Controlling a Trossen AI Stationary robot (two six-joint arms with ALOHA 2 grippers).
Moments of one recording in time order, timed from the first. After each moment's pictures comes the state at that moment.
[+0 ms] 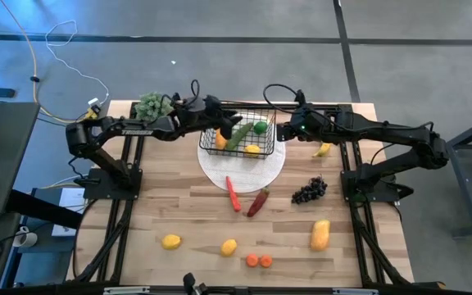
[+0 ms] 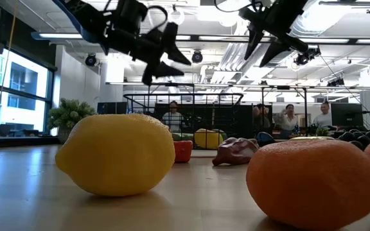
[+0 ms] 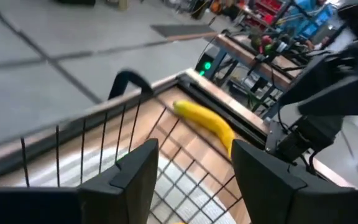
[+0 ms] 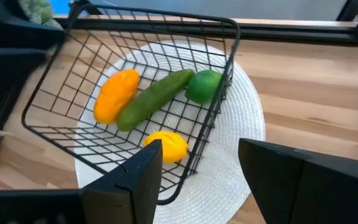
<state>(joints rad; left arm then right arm) 0.56 1.55 0.89 0.42 0.04 -0.43 -0.24 1.24 1.16 -0.82 0.37 1.00</state>
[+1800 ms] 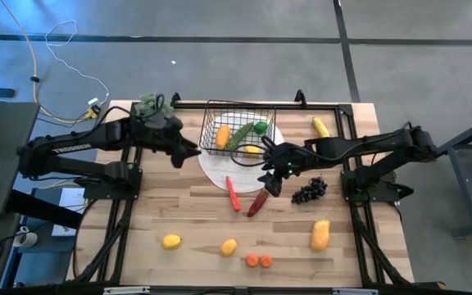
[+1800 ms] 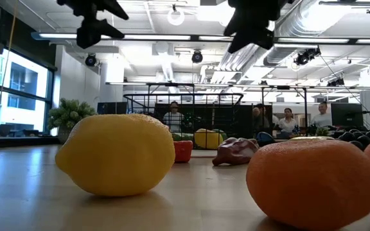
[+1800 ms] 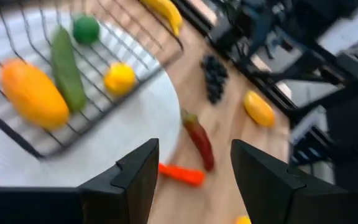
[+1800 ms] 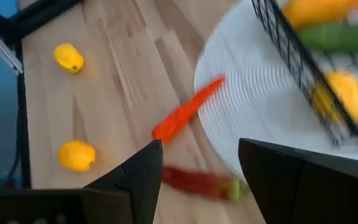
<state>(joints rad) 0.34 0.93 0.89 -0.52 0.14 -0.59 0.08 1.40 1.16 -0.57 0.06 0.49</state>
